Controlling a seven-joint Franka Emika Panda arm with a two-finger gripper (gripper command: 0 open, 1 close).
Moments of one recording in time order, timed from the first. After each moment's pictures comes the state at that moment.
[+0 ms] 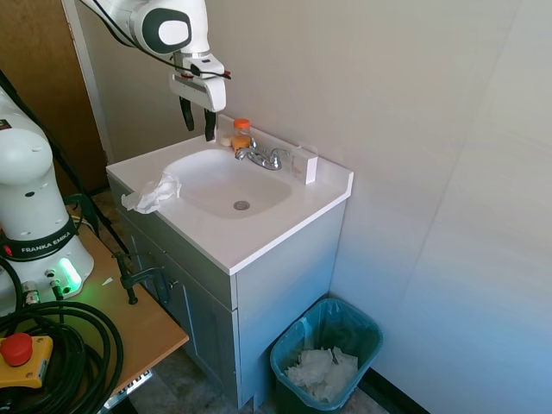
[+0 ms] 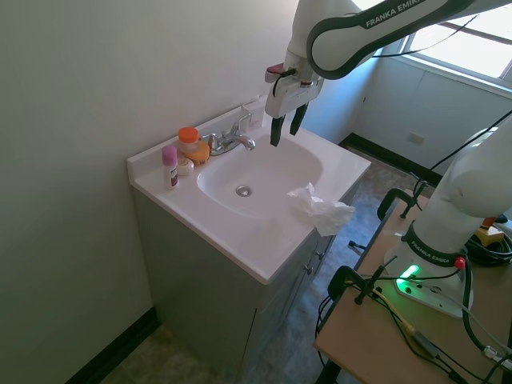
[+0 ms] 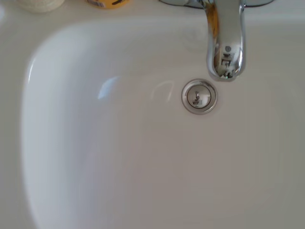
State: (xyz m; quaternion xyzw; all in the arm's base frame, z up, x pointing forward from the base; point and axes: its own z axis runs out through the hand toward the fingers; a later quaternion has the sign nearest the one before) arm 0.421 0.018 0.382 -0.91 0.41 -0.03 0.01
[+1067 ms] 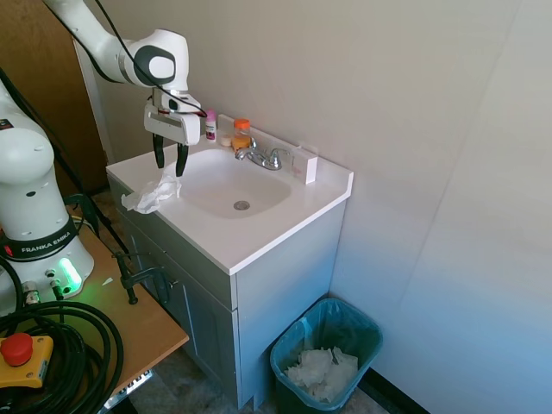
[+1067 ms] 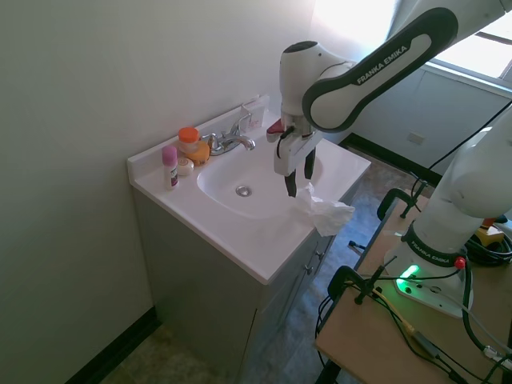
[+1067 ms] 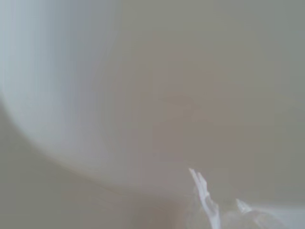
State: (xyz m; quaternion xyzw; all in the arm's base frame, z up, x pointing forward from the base) arm 0.367 0.061 0.274 -0.92 0.37 0.07 -0.09
